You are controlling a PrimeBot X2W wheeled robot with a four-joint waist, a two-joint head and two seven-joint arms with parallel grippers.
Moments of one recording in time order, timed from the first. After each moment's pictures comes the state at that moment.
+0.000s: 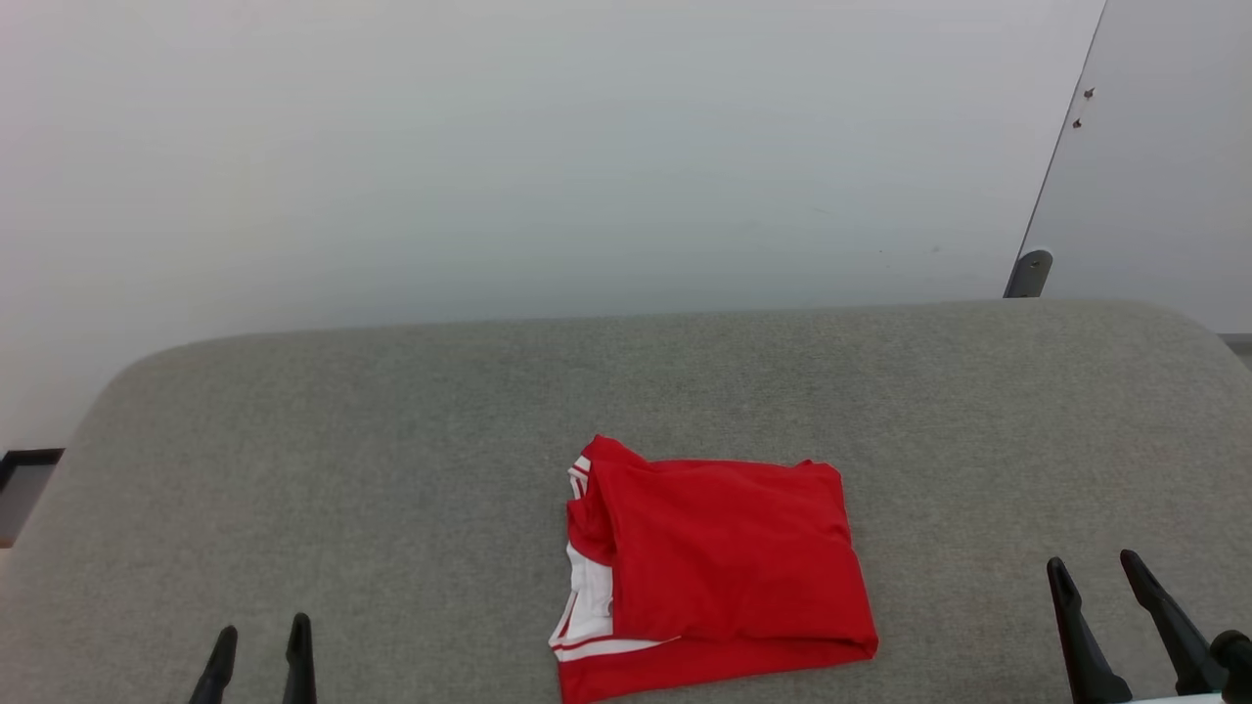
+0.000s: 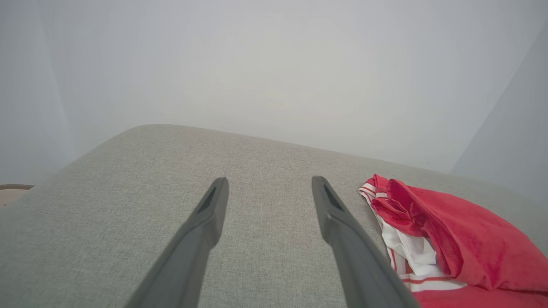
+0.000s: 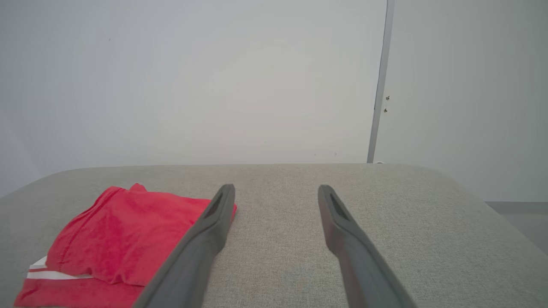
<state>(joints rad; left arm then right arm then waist) 0.16 0.19 0.11 0.18 -0.39 -0.12 -0.26 0.10 -0.30 0.07 0.14 0.38 0.13 -0.26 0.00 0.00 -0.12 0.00</state>
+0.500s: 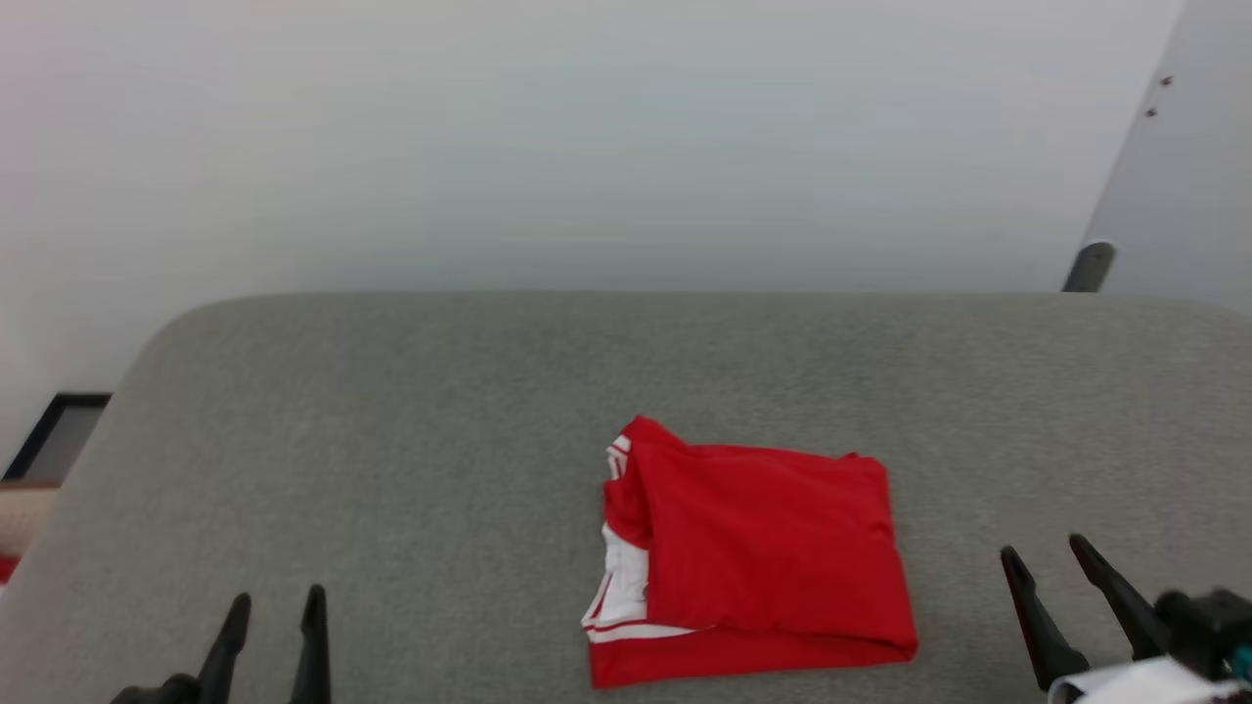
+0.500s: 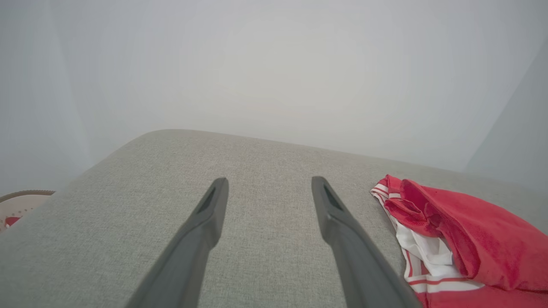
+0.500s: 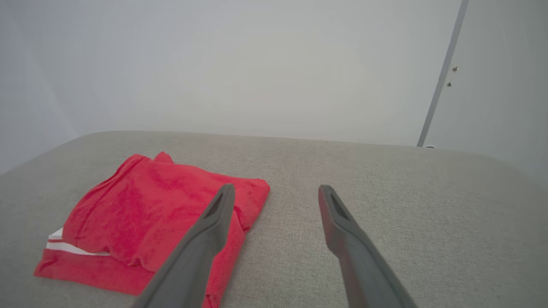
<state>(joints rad) 0.13 0.20 0.08 0.16 -0.36 -0.12 -0.26 -0.01 -0.35 0.20 0.25 0.43 0.13 -0.24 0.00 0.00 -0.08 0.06</state>
